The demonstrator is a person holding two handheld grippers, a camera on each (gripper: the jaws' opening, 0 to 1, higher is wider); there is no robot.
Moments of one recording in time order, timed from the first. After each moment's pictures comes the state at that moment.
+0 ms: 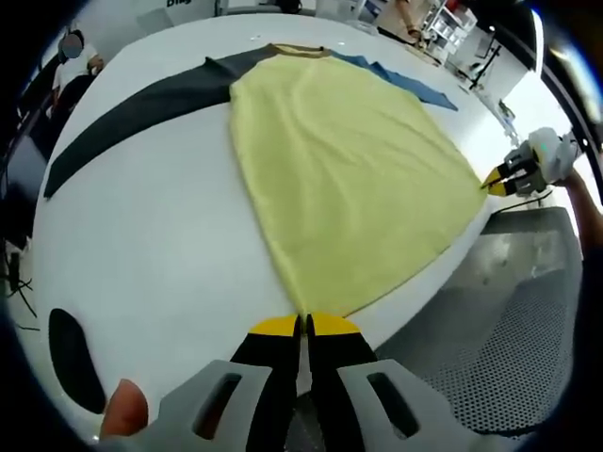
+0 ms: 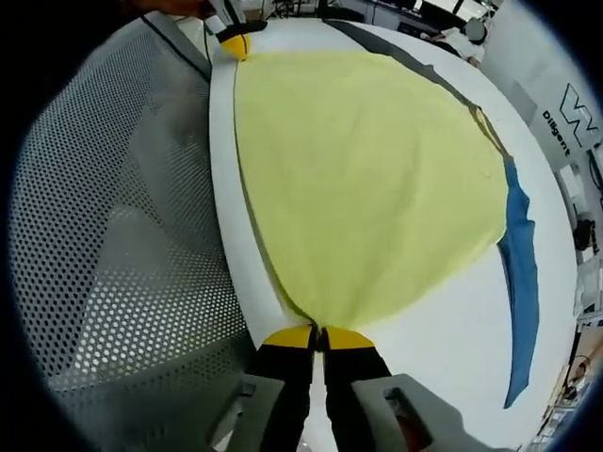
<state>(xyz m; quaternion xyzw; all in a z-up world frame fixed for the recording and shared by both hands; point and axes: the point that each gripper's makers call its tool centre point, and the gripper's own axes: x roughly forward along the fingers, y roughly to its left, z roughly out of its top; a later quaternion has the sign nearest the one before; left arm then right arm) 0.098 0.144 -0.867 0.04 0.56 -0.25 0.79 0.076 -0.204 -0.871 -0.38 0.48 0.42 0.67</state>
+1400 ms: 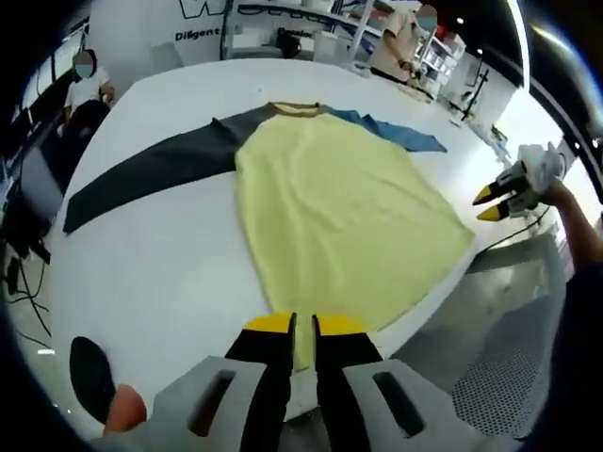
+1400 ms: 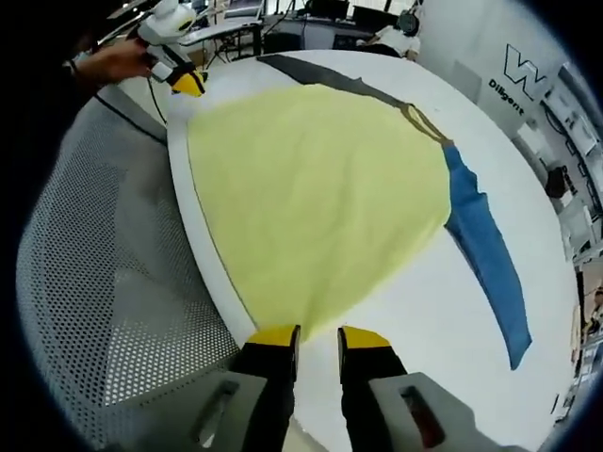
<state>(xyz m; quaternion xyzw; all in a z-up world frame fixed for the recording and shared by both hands) 0.136 0.130 -0.807 0.02 0.44 -0.26 0.86 0.100 -0.210 -0.827 -0.29 0.46 0.35 0.76</state>
